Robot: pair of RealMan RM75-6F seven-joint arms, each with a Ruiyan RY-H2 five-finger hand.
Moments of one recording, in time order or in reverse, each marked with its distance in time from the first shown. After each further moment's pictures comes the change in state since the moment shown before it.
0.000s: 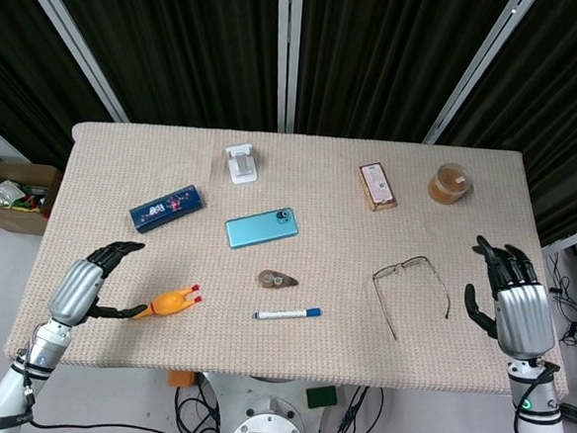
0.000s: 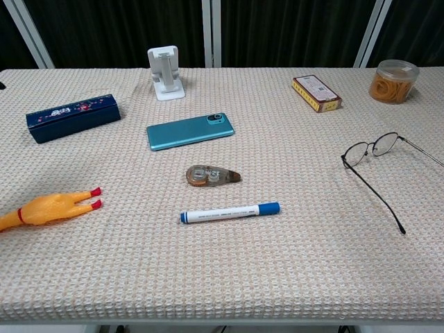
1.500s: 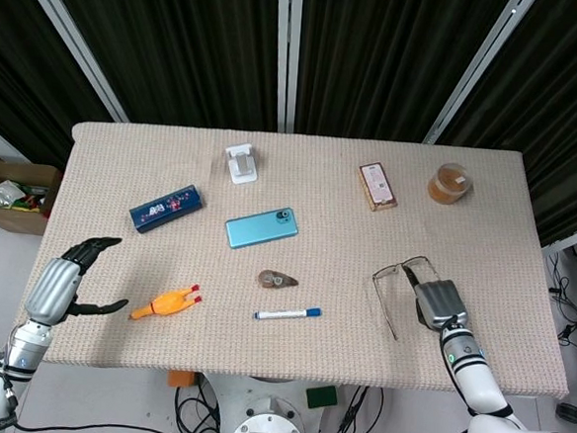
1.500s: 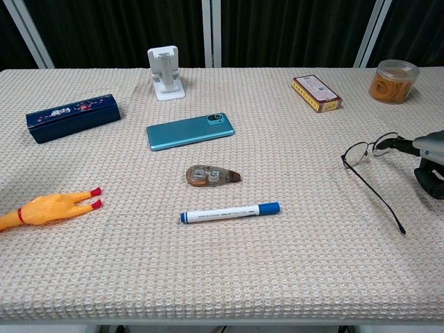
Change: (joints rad) left arm 0.032 0.047 -0.003 -0.003 -0.036 0.025 0.000; right arm 0.312 -0.098 -0.074 -0.054 0.693 -0.640 -0.589
